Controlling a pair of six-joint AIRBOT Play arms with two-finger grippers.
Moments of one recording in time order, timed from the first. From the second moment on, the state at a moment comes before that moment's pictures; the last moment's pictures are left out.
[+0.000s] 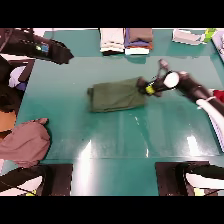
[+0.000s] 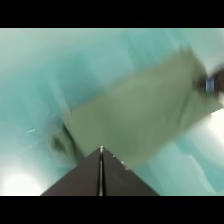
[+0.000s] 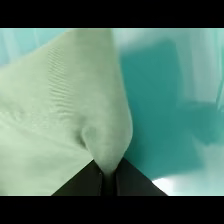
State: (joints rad) left arm -0.33 -1.21 1.66 1.25 -1.20 -1.41; right arm 0.26 -1.36 1.15 -1.33 0.80 2.11
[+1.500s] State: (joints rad) left arm -0.48 -1.21 1.66 1.25 -1.19 -1.47; right arm -0.81 -1.33 1.81 -1.31 1.10 1.71
